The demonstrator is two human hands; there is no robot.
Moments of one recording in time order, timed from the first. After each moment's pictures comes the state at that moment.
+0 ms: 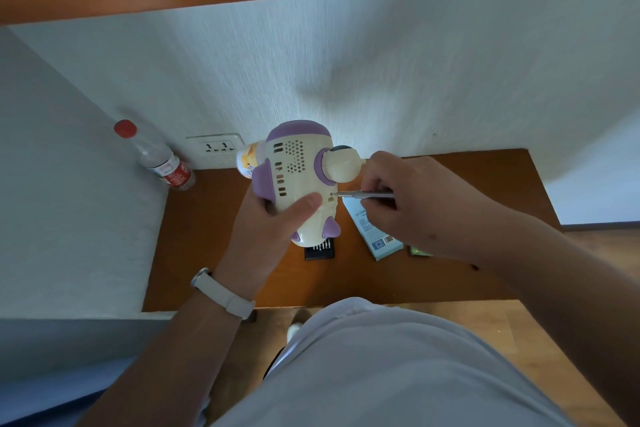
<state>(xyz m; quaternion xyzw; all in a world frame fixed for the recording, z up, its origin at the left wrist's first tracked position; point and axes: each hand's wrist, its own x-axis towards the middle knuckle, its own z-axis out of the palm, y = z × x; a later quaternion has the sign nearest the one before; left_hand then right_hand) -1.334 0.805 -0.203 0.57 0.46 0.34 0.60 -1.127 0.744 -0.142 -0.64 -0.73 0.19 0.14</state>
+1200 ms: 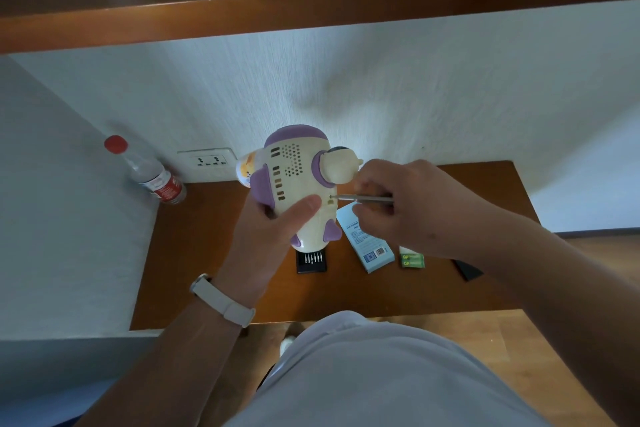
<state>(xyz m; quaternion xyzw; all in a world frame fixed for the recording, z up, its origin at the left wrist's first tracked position) -1.317 0.808 -0.190 0.56 0.46 0.33 0.60 -1.113 0.748 -0.133 -0.65 -0.72 0.21 0.15</state>
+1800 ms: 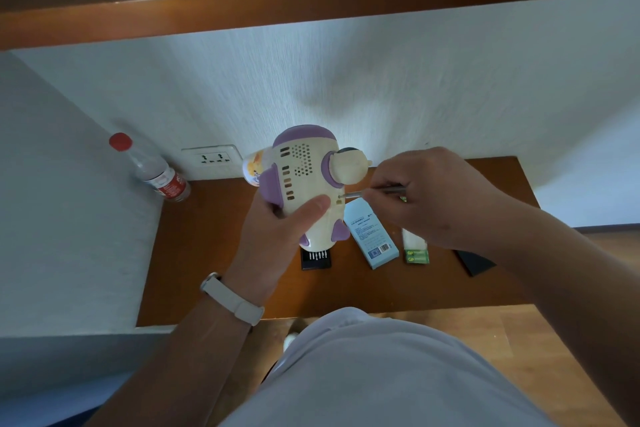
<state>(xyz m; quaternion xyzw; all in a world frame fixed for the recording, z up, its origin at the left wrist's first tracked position) -1.318 0.804 -0.193 0.56 0.47 0.33 0.60 -1.111 0.749 -0.128 -0.65 -0.73 0.14 0.16</state>
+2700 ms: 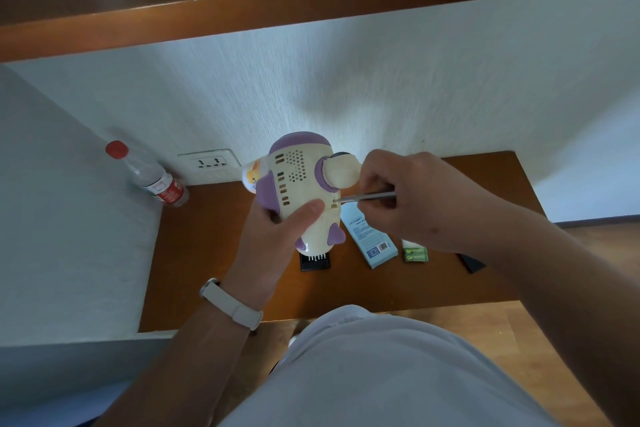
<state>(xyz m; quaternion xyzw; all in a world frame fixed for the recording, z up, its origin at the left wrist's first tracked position) -1.315 0.802 -0.199 0.55 0.45 0.34 0.62 -1.111 0.744 -0.130 -0.66 -0.71 0.20 0.16</state>
